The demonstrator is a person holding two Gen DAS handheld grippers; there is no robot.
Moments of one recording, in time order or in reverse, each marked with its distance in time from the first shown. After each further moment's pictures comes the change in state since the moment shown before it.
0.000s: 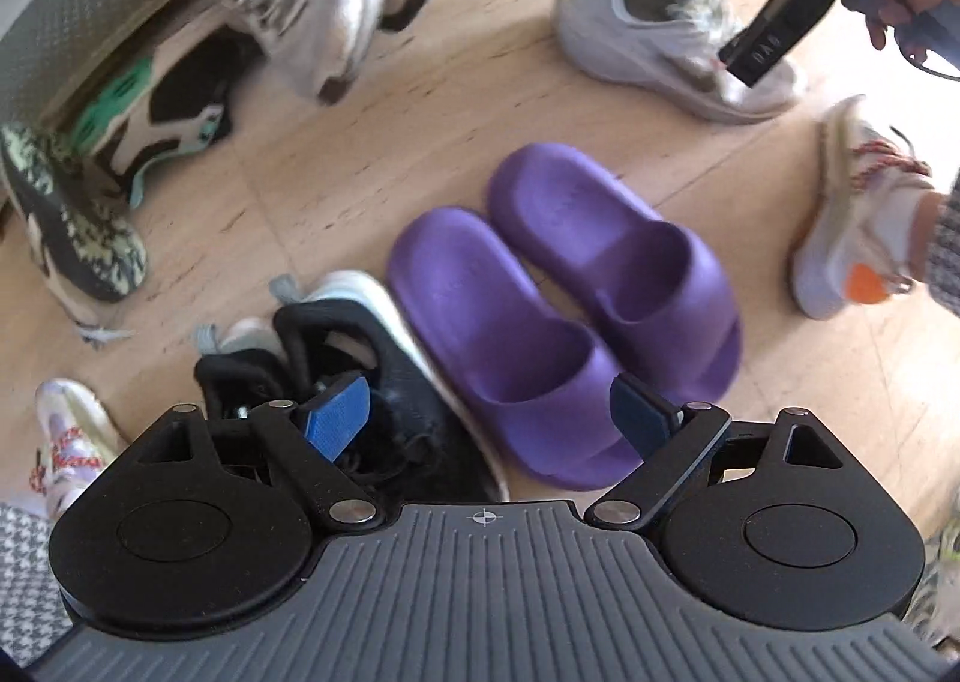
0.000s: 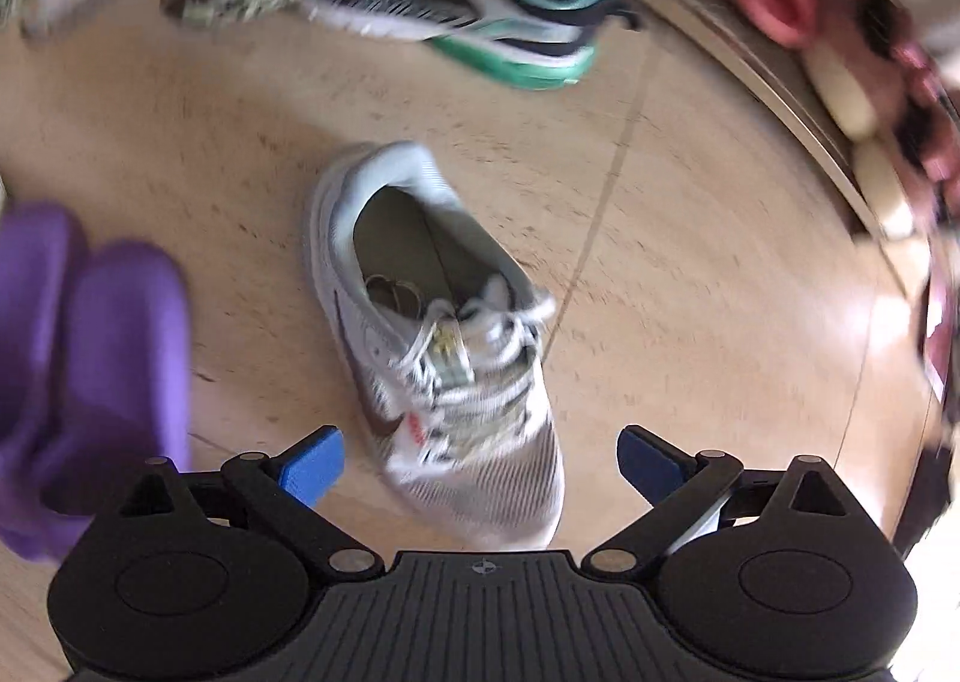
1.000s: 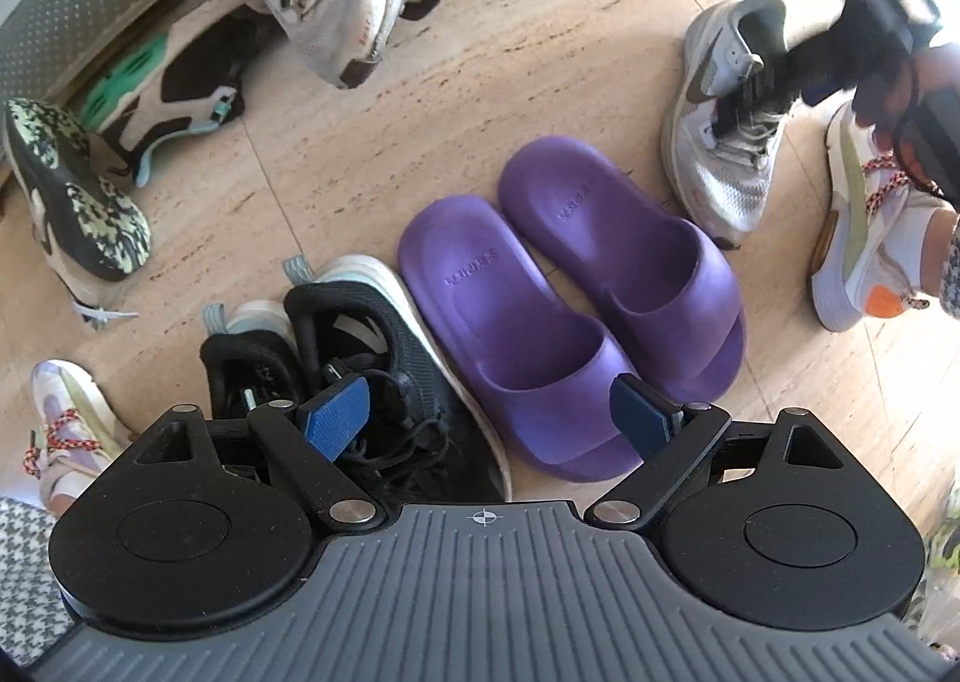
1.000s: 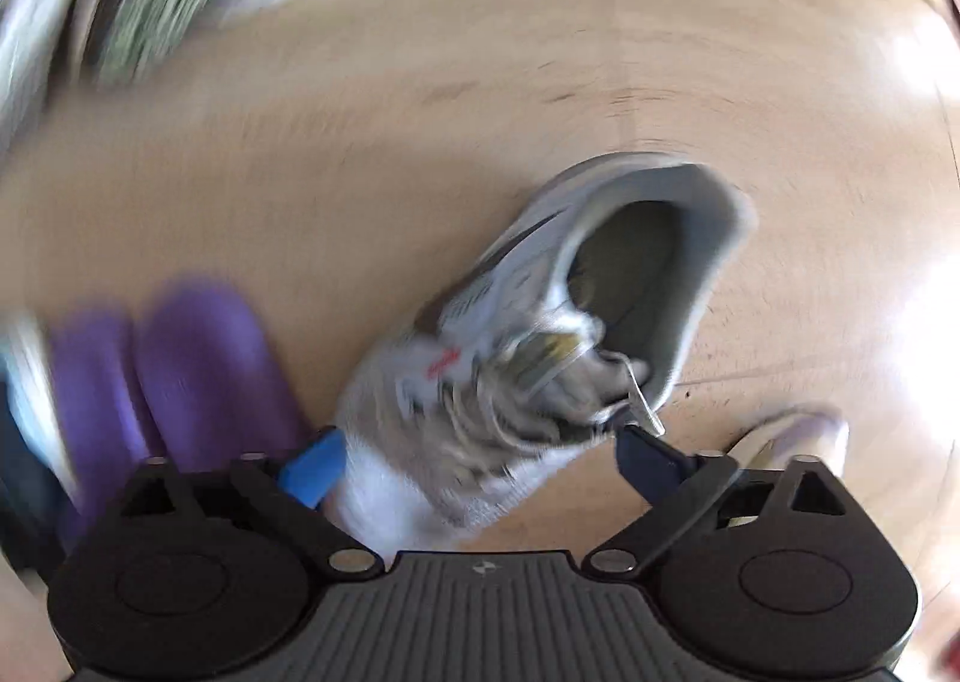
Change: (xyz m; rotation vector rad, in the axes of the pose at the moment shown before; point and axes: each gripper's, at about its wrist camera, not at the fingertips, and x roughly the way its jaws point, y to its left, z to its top) left arm -0.009 0.006 -0.004 0.003 -0.027 -0.009; right arm 0.006 -0.038 -0.065 0.792 0.095 0.308
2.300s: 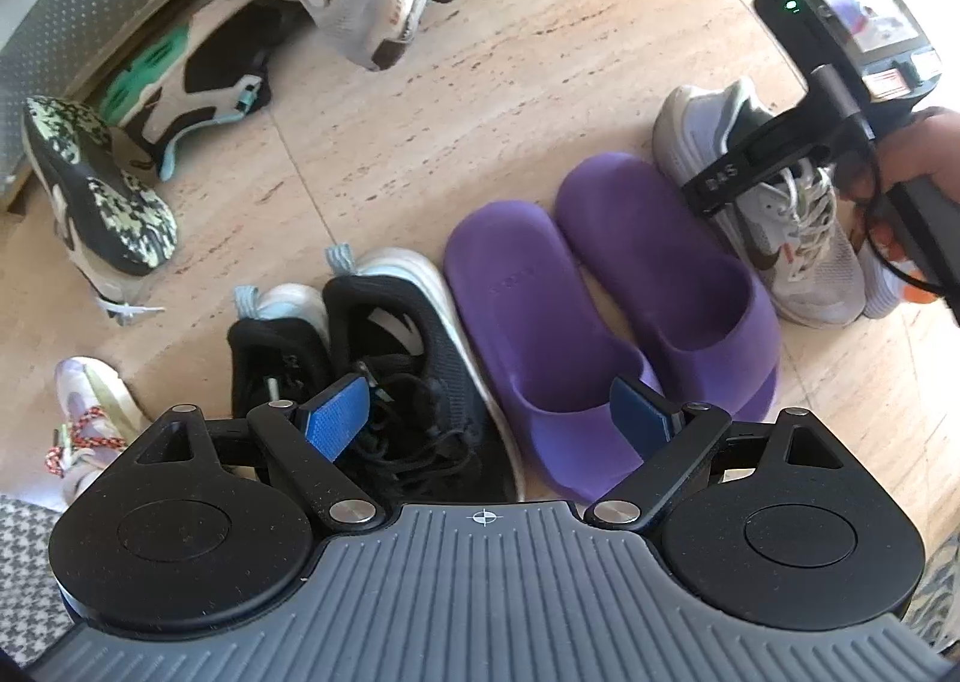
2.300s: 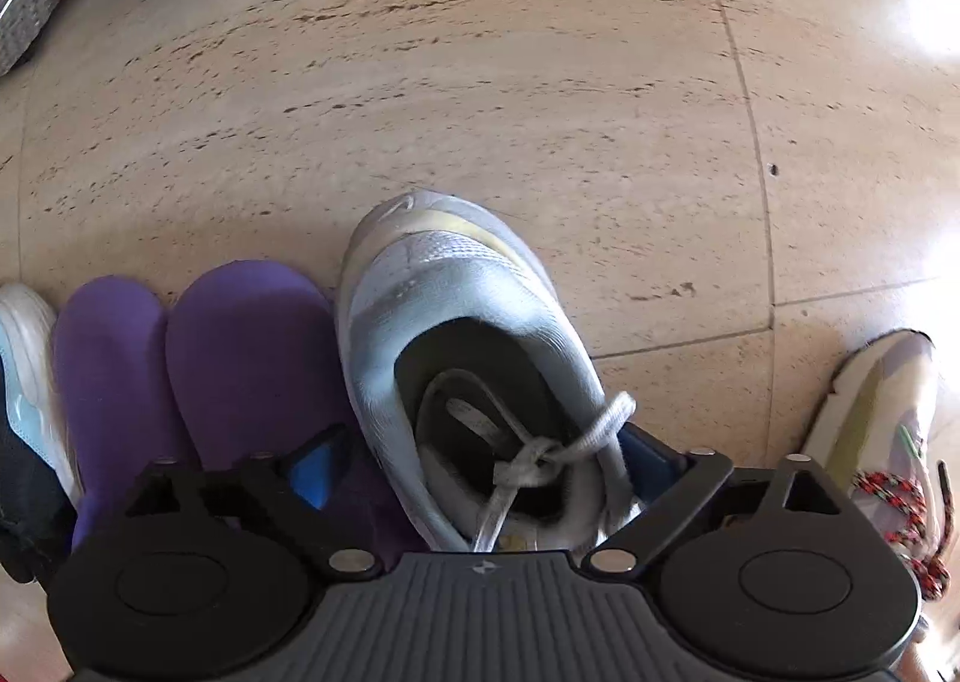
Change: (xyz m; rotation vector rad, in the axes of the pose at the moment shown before) left arm 0.007 0.010 -0.003 -0.004 0.010 0.056; right arm 0.051 0.065 -0.030 -0.173 0.128 -0.102
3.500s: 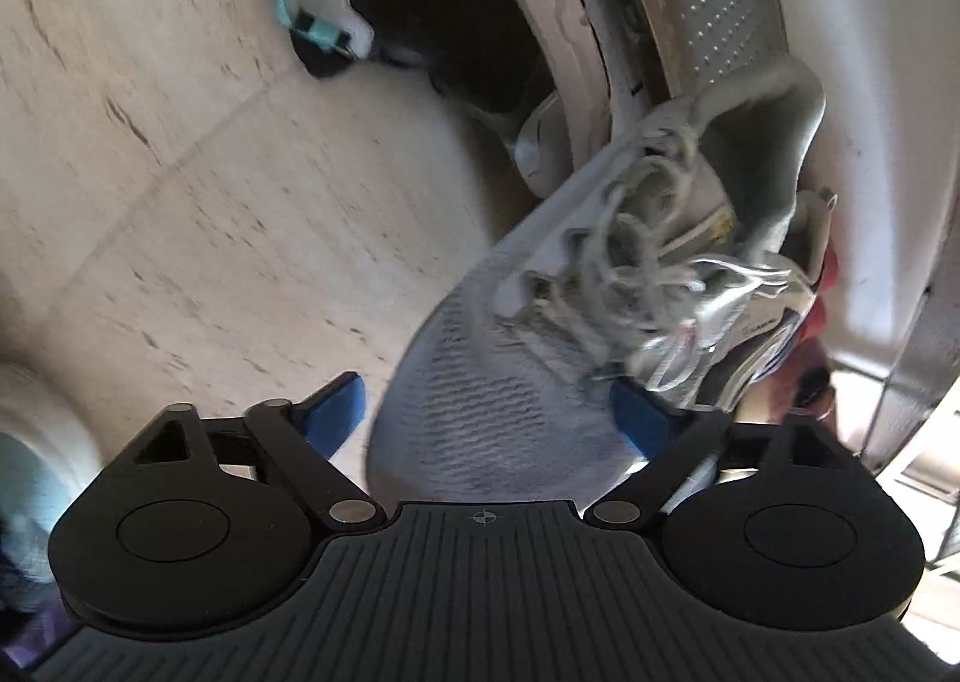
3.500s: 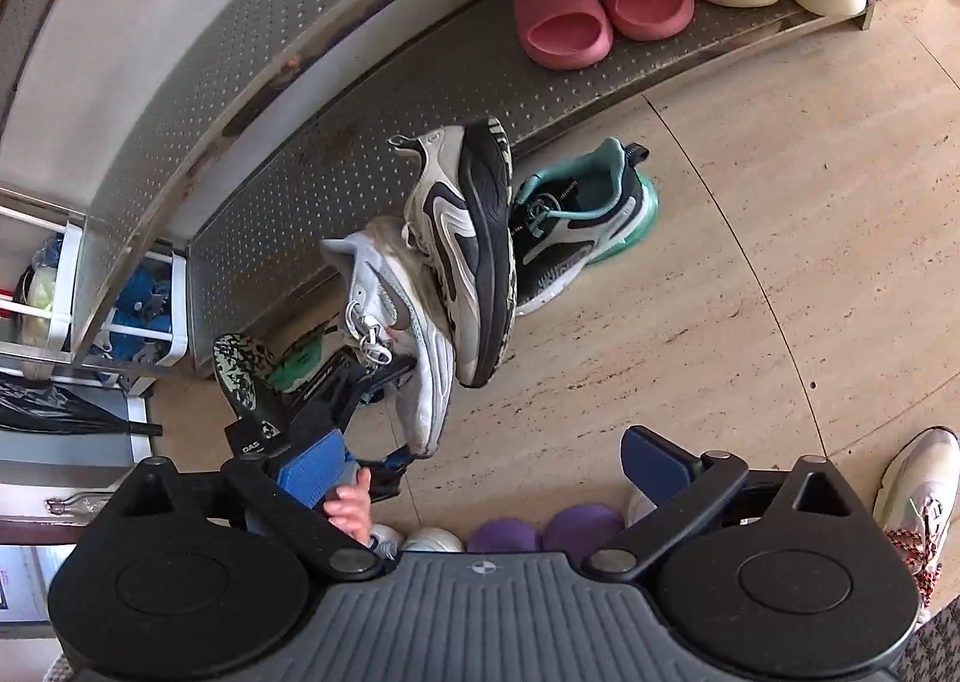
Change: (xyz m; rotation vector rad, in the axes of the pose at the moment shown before) left arm 0.146 0.168 0.090 -1.295 -0.240 -0.770; right arm -0.245 -0.042 0.031 0.236 -0.345 0.537
